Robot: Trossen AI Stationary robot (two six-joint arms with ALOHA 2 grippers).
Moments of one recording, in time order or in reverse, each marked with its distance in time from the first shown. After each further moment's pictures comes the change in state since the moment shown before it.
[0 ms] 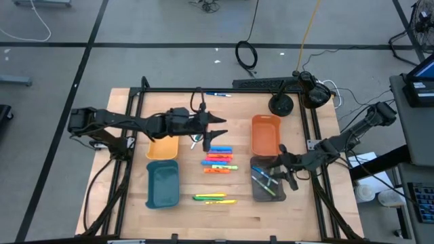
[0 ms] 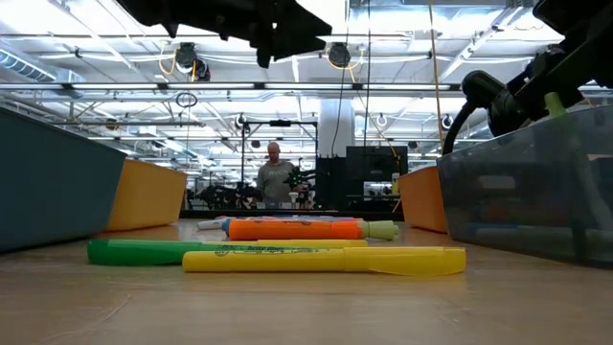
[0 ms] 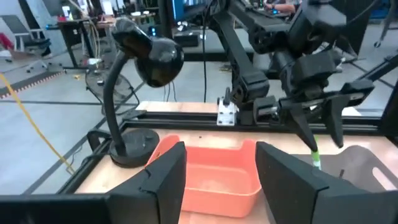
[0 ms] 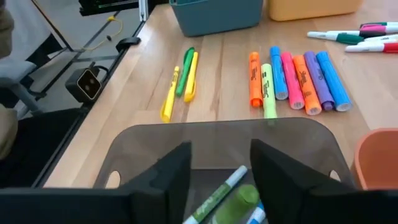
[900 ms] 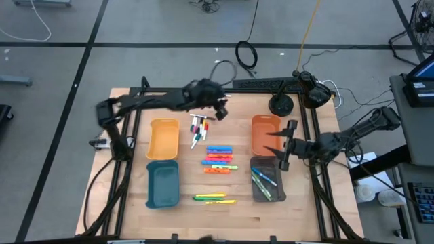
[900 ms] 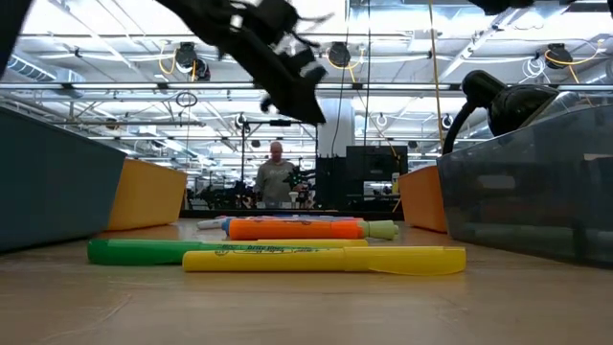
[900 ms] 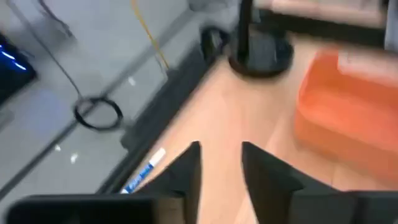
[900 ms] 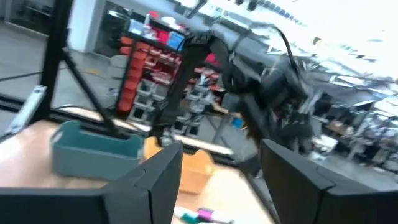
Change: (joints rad) left arm 0.306 0.338 0.451 -0.579 -0.111 -0.015; right arm -0.142 -0.001 0.083 0.562 0.285 -0.805
